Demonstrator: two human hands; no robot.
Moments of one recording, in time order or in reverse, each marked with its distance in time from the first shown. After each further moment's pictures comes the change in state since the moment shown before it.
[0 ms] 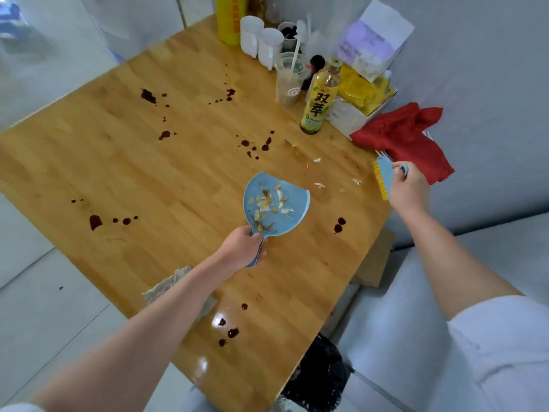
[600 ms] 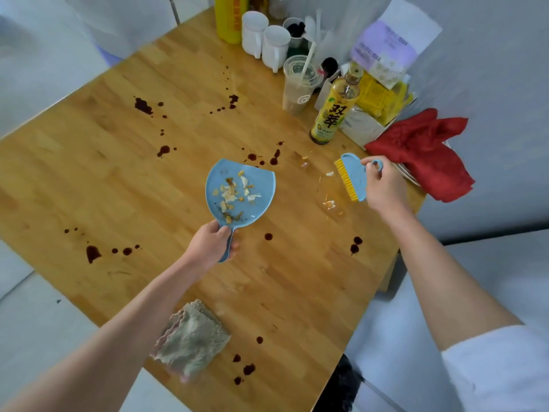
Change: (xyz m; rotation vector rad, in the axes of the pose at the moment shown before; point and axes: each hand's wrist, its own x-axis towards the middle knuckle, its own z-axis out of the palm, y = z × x) left_hand 0.053 0.011 -0.091 -0.078 0.134 0.000; right_hand 0.008 -0.078 0.061 0.013 -0.158 -0.110
